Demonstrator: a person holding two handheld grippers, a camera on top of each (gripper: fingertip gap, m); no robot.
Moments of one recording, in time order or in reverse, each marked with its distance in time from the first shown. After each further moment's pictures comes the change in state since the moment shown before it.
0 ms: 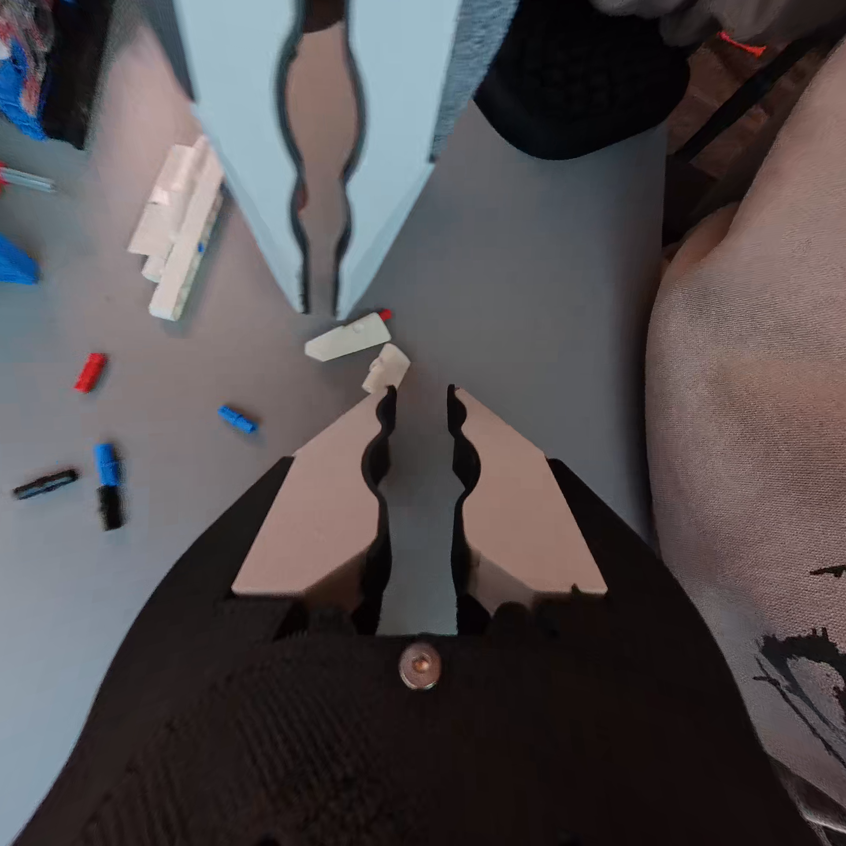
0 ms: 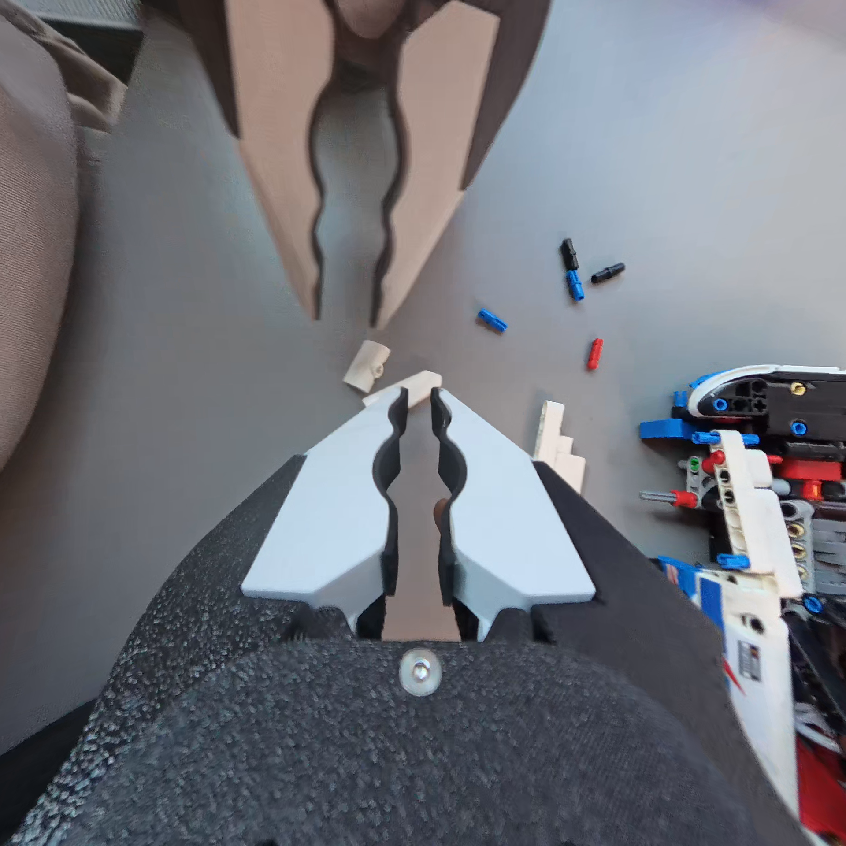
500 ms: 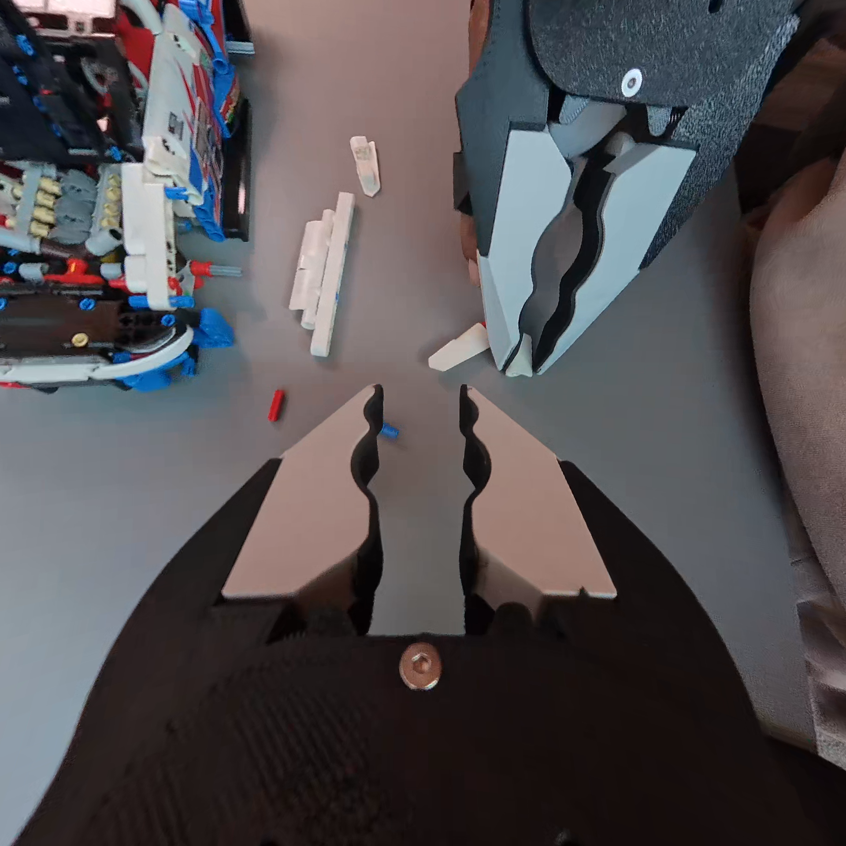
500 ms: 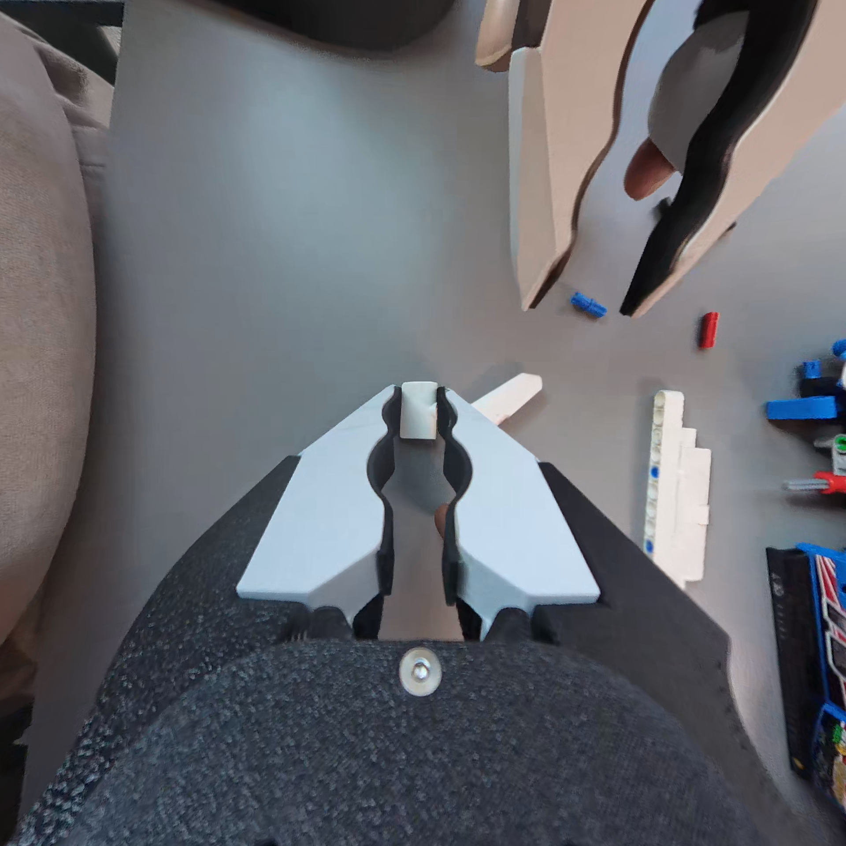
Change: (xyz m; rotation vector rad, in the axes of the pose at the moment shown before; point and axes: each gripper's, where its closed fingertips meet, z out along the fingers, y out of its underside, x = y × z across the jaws) left arm -0.049 -0.016 -0.022 0.040 -0.056 0.204; right arm -0.040 0.005 0.024 -0.072 0.077 0.100
